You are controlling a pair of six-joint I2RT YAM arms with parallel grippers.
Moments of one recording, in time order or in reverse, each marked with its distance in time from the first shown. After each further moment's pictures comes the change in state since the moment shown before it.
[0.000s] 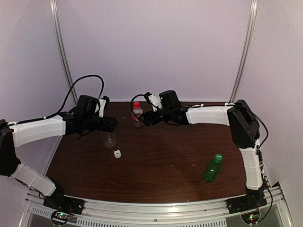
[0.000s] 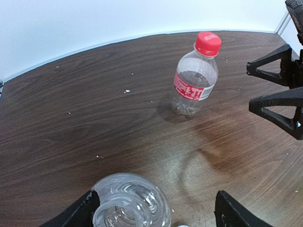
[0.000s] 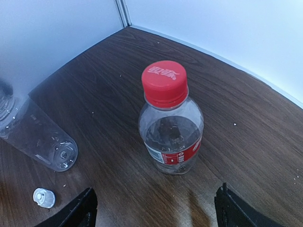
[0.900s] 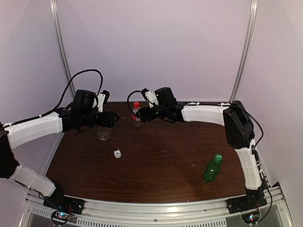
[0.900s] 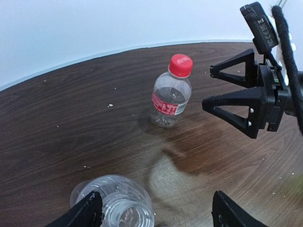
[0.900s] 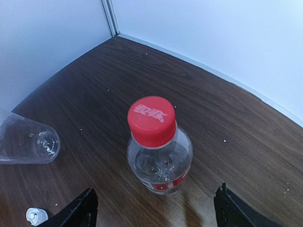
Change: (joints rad) left arm 0.000 -0.037 0.066 -0.047 0.070 0.002; right arm 0.016 0.080 0.170 -0.060 0.082 -0.003
